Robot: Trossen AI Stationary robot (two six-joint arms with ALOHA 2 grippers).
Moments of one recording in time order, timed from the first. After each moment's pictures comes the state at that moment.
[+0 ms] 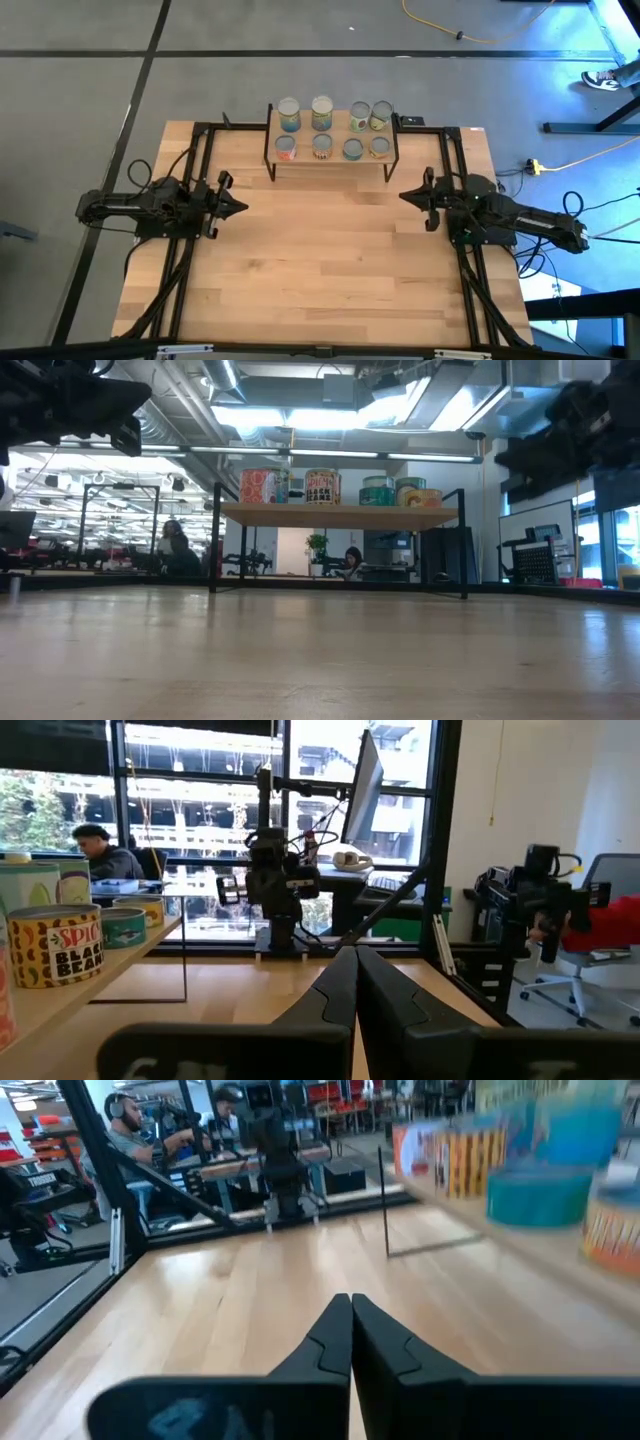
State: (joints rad) left arm 0.02 0.00 0.01 0.24 0.13 -0.09; right arm -0.28 0.09 0.05 -0.01 -0.20 0.14
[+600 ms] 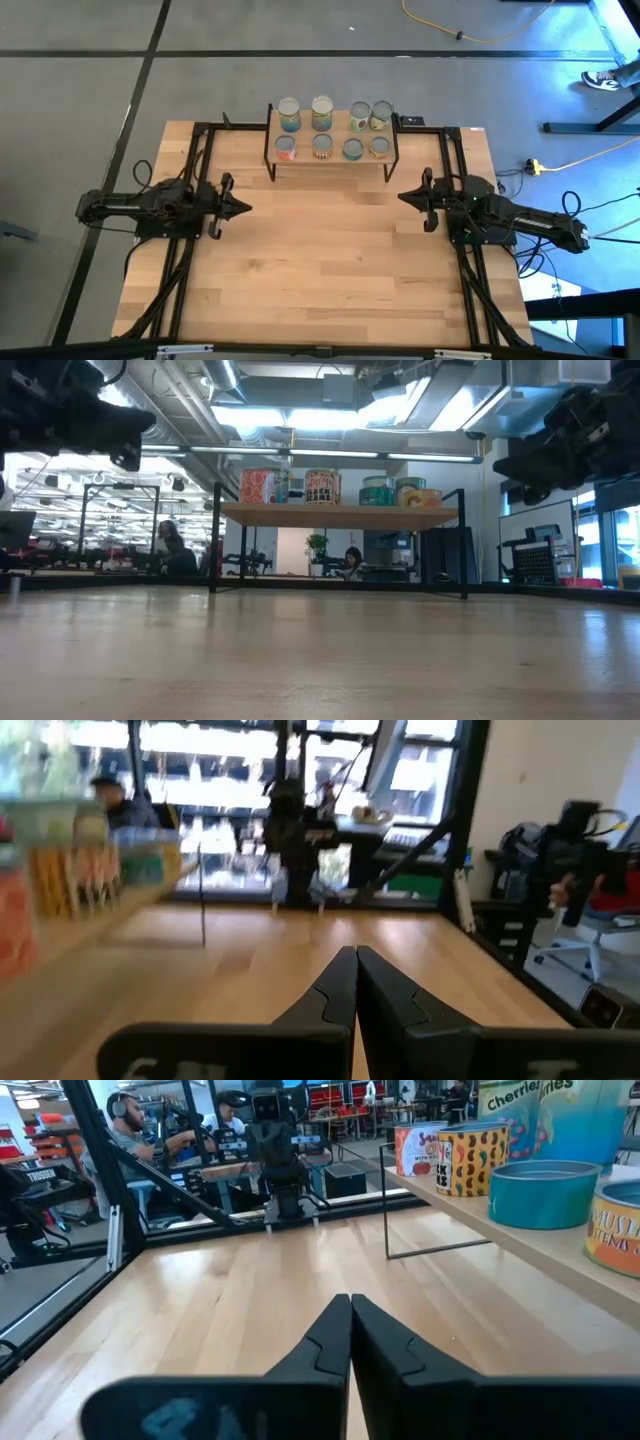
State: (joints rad) left arm 0.02 0.00 0.01 0.12 0.09 -0.09; right arm -0.28 0.10 0.01 0.05 -0.20 0.13
